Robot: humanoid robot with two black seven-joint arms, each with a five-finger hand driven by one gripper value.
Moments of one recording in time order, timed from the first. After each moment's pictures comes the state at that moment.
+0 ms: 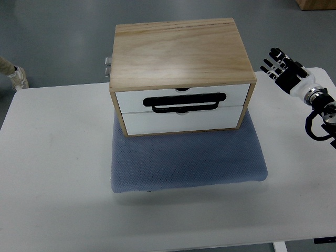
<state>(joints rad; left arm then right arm) -0.03 0.00 0.14 -0.15 0.10 -0.08 -0.04 0.85 -0.35 0.50 0.40 0.52 0.42 0.07</state>
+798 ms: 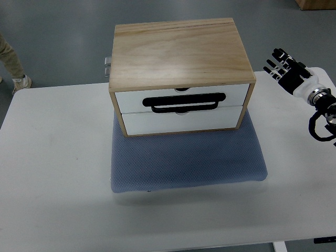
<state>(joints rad) -0.03 0.00 0.14 -0.14 0.10 -0.07 -0.04 0.85 -0.37 0.49 0.41 0.51 0.42 0.07</state>
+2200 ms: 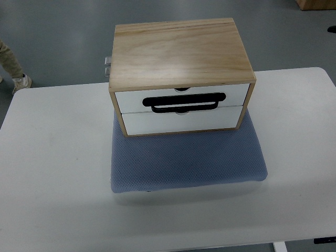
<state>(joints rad) -0.03 0.00 0.14 -0.13 0.10 -0.07 -0.04 1.22 -1.08 0.02 0.99 -0.19 0.28 0.35</state>
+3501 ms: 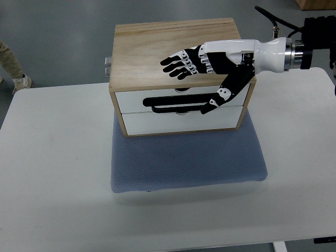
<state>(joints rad) -0.03 0.00 0.14 -0.13 0.10 -0.07 -0.04 1.45 -0.77 -0.04 1.46 -0.48 0.48 0.31</state>
